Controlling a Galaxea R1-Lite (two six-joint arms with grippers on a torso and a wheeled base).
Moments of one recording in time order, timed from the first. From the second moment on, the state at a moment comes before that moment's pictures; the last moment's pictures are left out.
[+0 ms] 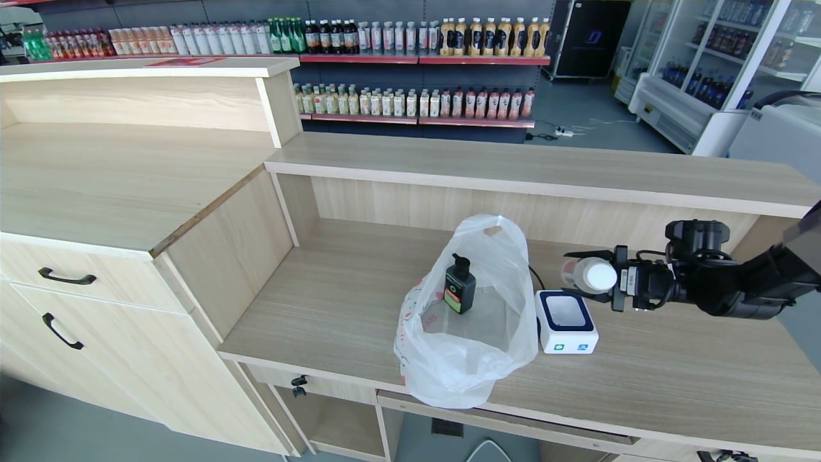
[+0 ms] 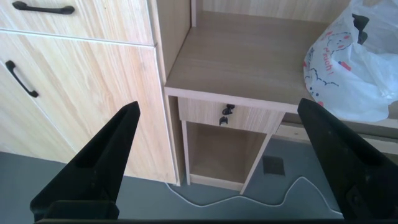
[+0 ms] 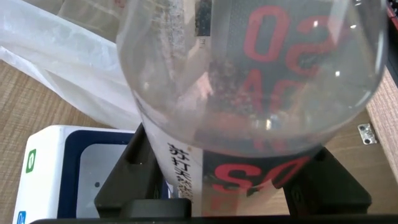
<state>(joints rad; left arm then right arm) 0.00 0.00 0.00 0.00 -0.02 -0.01 -0.14 2.26 -1.19 -0.58 1.17 -1.55</state>
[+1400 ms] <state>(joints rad) 0.00 0.00 0.00 0.00 -0.02 -0.01 -0.09 2.33 -1.24 -0.59 1.17 -1.54</state>
